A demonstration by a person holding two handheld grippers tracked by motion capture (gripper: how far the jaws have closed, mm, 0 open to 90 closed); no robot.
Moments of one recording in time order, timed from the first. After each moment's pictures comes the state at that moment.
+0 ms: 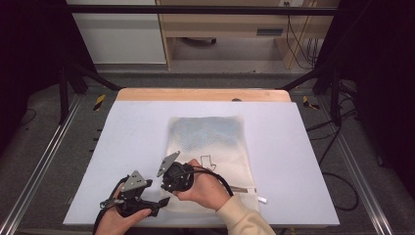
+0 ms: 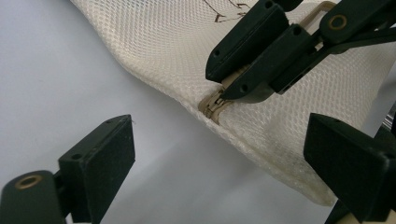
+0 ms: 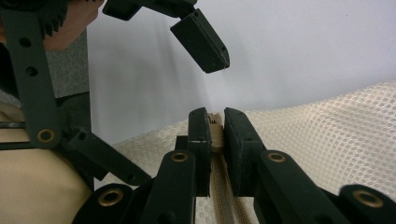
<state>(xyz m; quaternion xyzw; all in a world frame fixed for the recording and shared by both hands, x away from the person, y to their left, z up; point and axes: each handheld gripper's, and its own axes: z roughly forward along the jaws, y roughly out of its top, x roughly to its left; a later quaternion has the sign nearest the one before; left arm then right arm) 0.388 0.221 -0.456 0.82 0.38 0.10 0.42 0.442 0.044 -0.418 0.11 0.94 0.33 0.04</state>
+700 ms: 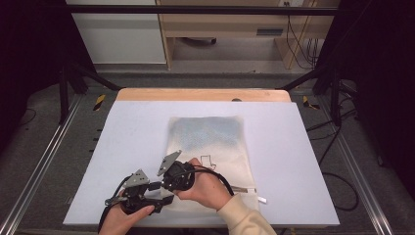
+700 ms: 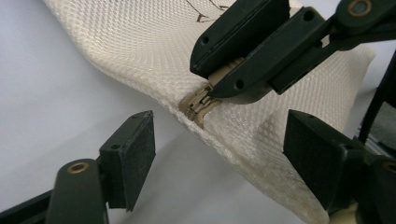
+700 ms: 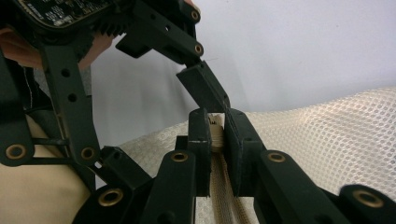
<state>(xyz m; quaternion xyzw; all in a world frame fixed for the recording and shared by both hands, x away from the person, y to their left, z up) 0.396 0.213 -0.463 0.81 0.38 0.05 0.44 0.441 0.041 -0.411 0.11 0.93 0.34 0.05</state>
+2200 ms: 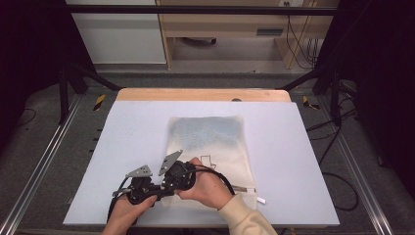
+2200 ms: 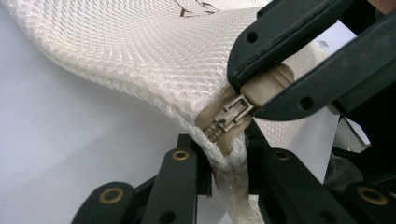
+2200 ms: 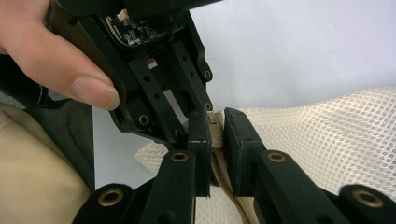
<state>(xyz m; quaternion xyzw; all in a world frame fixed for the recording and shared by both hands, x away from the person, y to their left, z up) 0.422 0.213 -0.482 0.80 0.37 -0.04 0.48 0.442 0.038 -0.410 0.10 0.93 0.34 0.05</state>
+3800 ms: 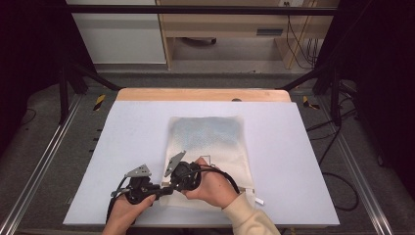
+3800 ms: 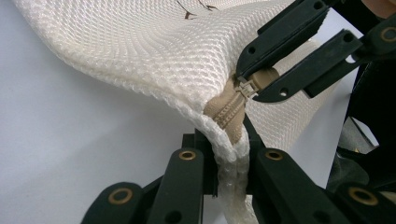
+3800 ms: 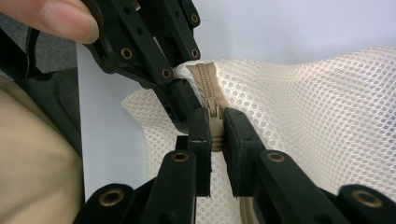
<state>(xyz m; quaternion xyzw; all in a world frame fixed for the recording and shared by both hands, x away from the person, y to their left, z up) 0.421 0.216 -0.479 0.80 0.37 -0.03 0.47 0.445 0.025 -0.417 0.10 0.95 0.29 0.06</state>
